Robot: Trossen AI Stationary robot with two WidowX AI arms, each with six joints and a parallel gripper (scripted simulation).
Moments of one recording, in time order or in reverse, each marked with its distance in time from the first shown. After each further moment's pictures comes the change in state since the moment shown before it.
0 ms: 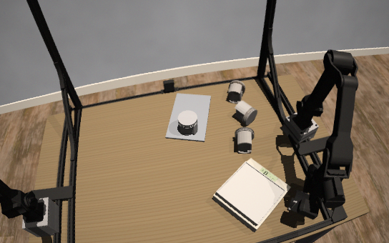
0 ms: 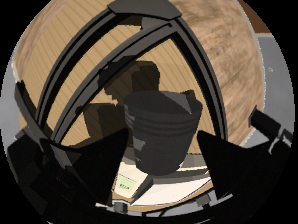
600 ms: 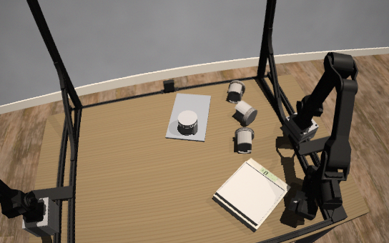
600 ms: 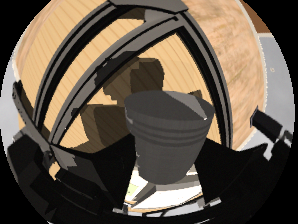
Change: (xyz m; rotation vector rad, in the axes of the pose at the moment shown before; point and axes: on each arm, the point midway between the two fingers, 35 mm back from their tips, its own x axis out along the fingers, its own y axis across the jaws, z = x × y) left arm 0.012 0.003 -0.001 -0.001 0.006 0.013; right arm 0.000 0.000 0.000 0.000 0.000 0.000
